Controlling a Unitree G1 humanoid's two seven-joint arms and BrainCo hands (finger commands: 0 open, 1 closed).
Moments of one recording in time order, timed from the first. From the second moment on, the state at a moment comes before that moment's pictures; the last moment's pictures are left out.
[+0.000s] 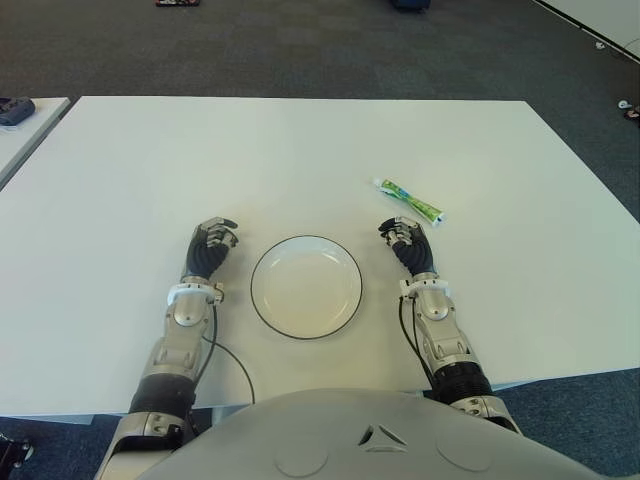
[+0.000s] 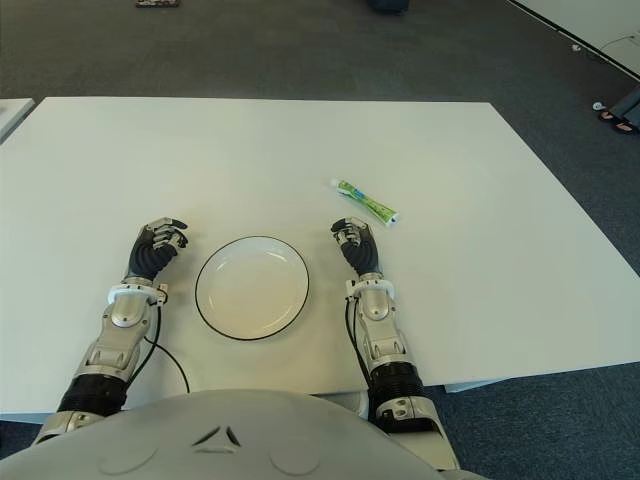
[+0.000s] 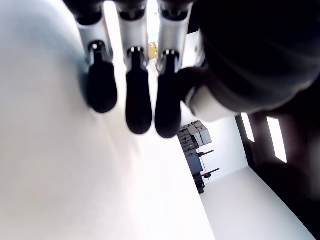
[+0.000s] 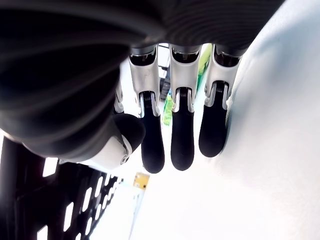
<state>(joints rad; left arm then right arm) 0.12 0.18 0.02 0.32 0.20 -0.21 0.13 0.01 -0.09 0.05 0.38 -0.23 -0.25 -0.13</state>
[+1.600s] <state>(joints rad) 0.14 0.15 0.02 0.31 0.21 -0.21 0.16 -0.43 -0.44 0.17 0.45 -0.62 -0.04 -0.10</state>
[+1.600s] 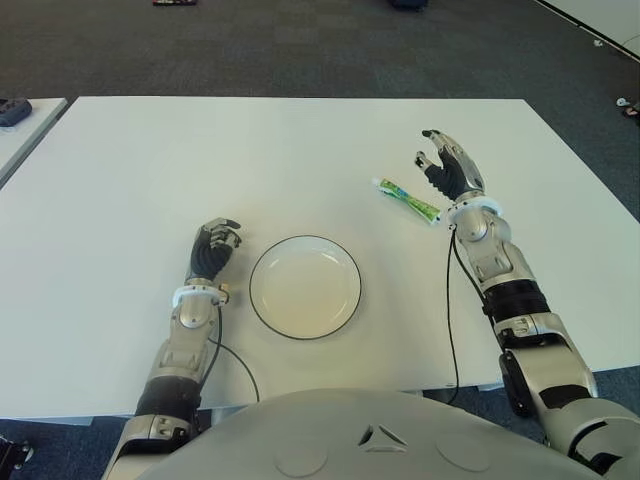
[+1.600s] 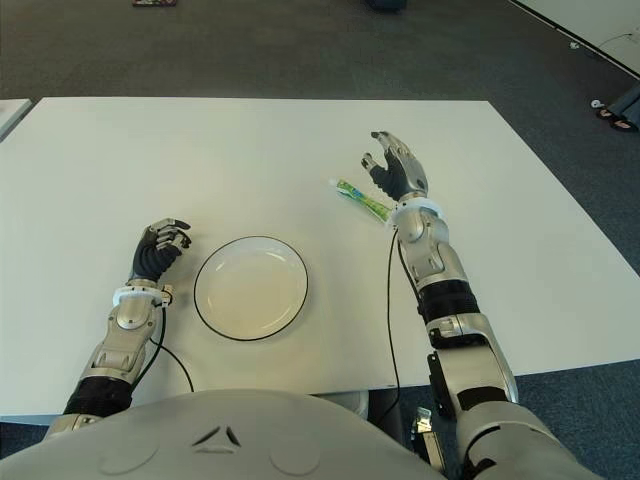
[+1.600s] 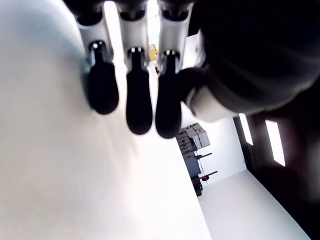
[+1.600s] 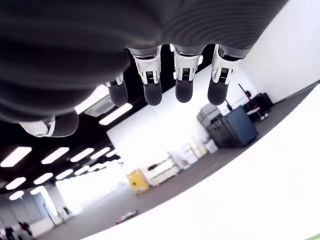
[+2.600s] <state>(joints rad) 0.16 0.14 0.02 0.28 0.22 -0.20 0.18 -0.82 -0.50 0.46 0.98 -0.78 -0.03 0.06</state>
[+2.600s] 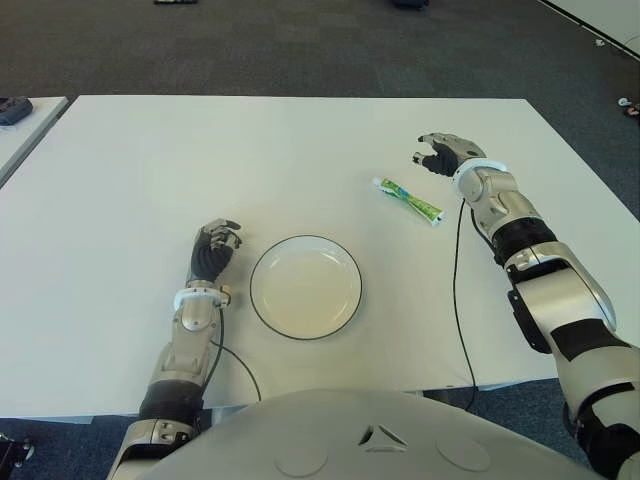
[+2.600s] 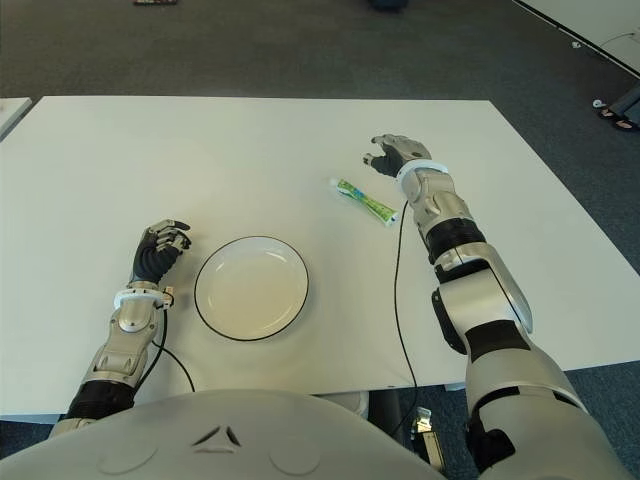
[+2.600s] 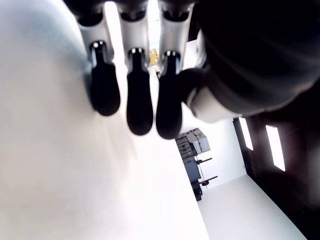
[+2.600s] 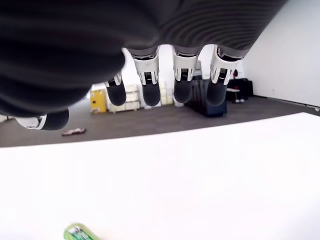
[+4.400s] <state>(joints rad) 0.18 0.12 0.02 0.24 0.23 -0.18 0.20 -0.81 -0.36 0.68 1.21 -0.81 -0.06 0.06</state>
